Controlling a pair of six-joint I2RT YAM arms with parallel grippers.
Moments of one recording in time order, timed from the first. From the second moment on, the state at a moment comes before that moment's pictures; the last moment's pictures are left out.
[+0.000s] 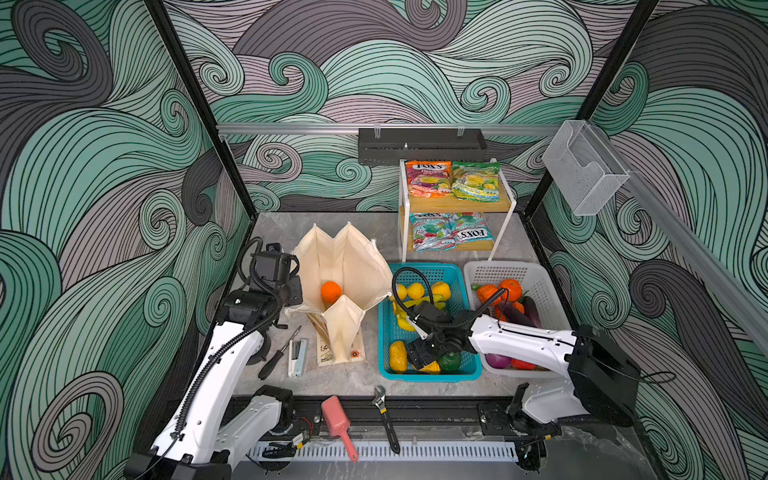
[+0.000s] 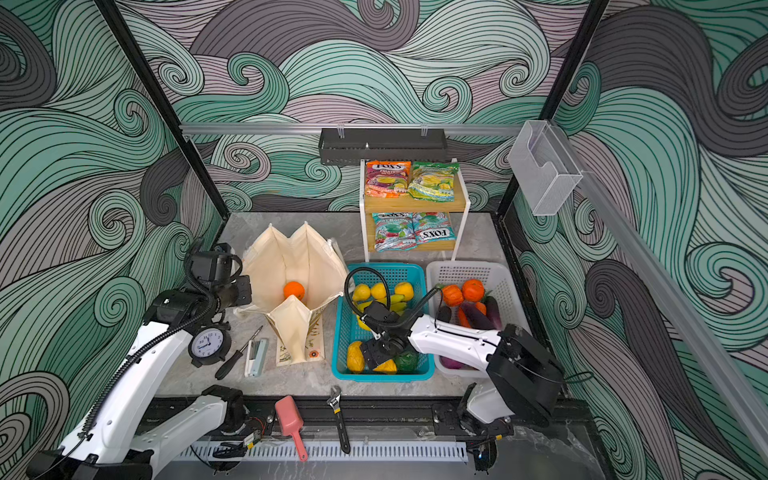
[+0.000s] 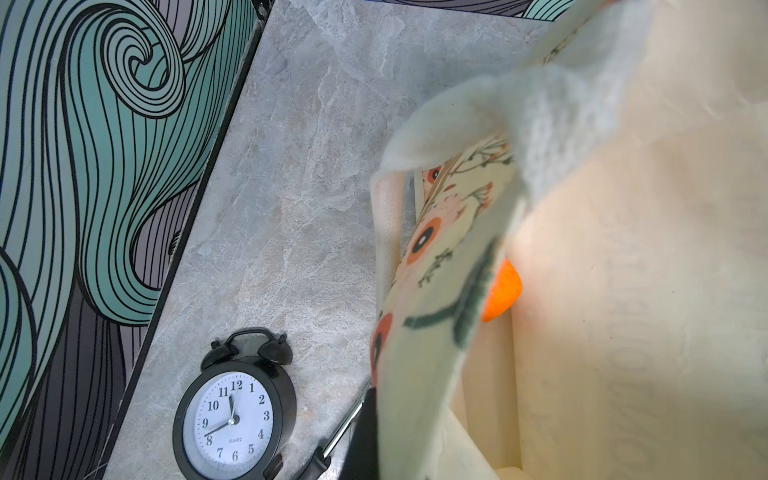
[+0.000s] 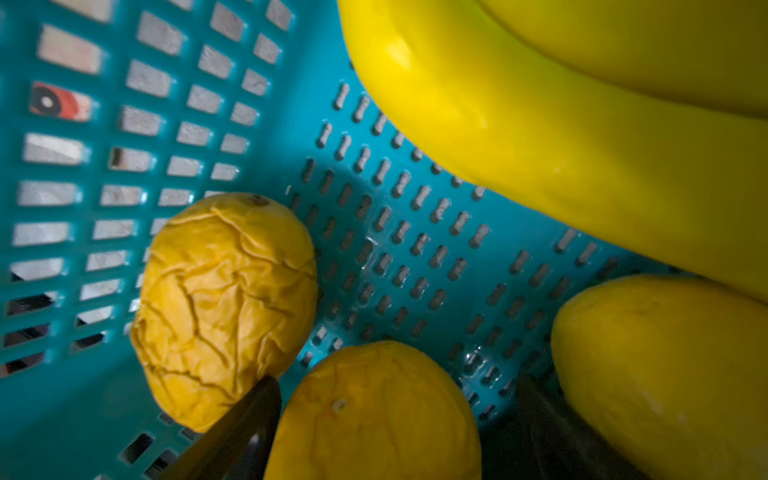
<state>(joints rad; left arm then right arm) -0.18 0.96 1.04 -0.95 -0.28 -0.27 0.96 1.45 0.79 -0.61 -0.05 0.42</state>
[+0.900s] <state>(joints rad) -0.18 0.96 1.04 -0.95 -0.28 -0.27 0.98 1.29 0.75 -0.54 0.01 0.50</state>
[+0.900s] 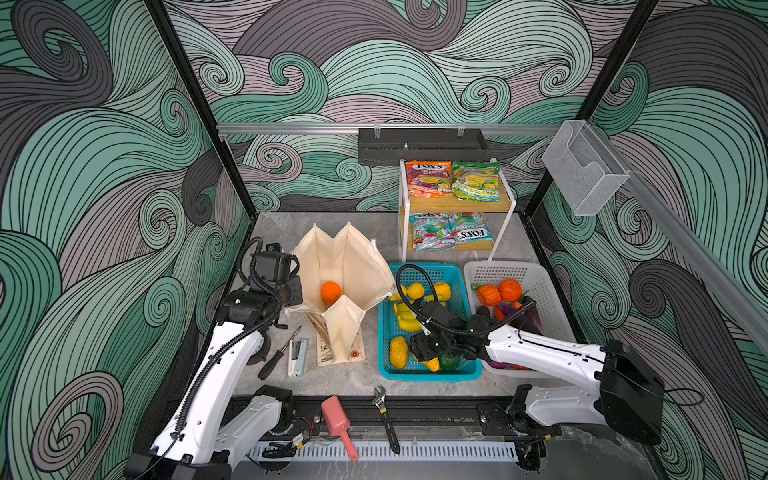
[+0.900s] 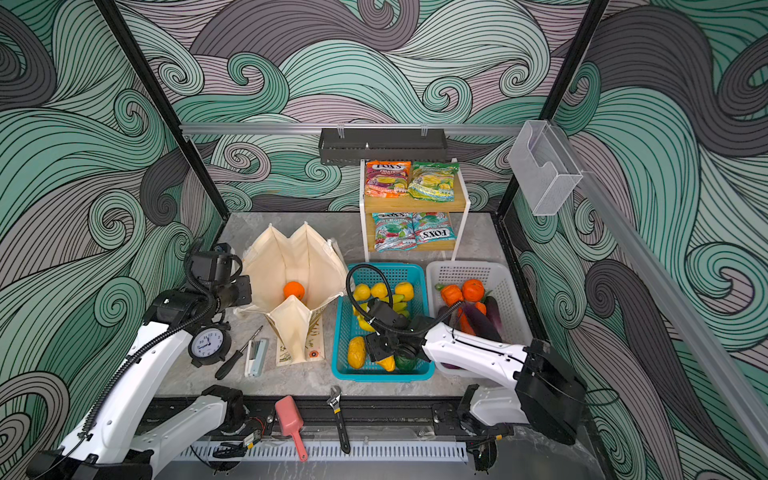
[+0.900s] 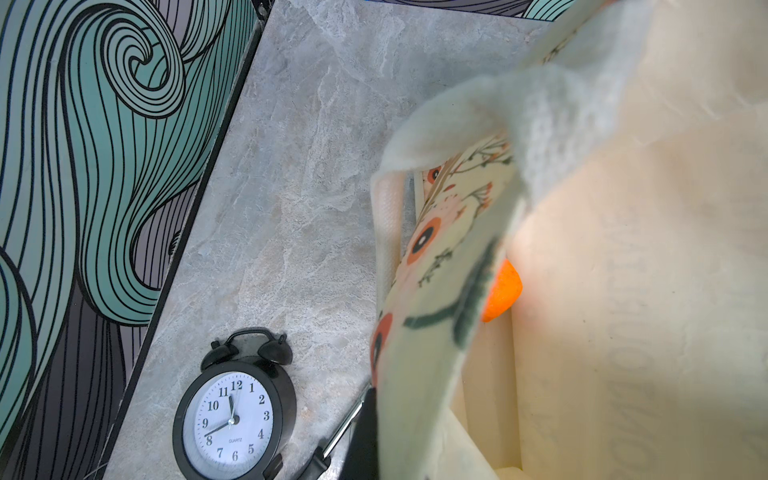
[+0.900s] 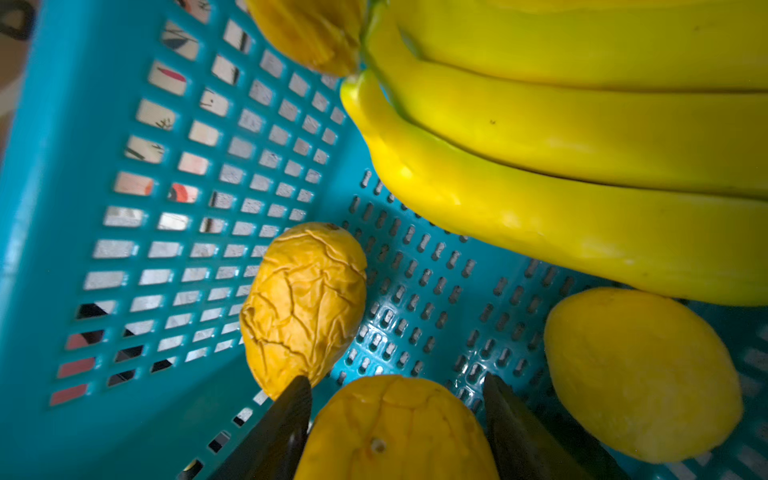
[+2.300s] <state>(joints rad) -0.18 0.95 1.04 -0.93 -0.20 -0.27 0.95 1.70 1.79 -0.52 0.04 0.31</state>
